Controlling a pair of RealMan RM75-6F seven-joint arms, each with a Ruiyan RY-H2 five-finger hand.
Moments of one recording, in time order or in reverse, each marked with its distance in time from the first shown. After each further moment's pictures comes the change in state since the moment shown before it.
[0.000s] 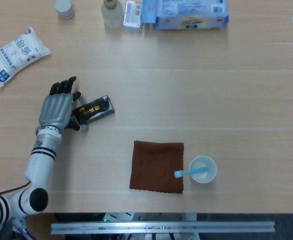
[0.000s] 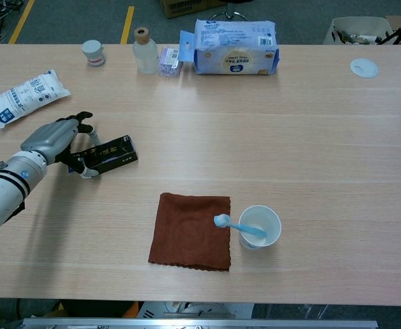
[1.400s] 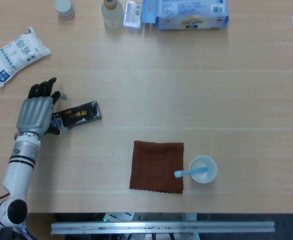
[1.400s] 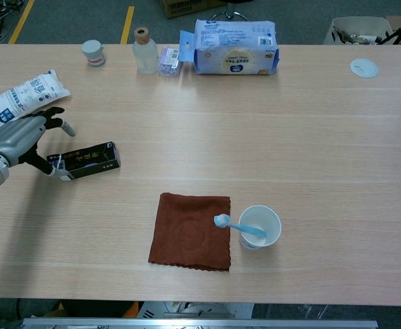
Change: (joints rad) left arm 0.075 0.143 0.035 -0.119 0.079 0.051 -0.029; right arm 0.005 -0.009 0.001 -0.004 0.000 -0.007 -0.007
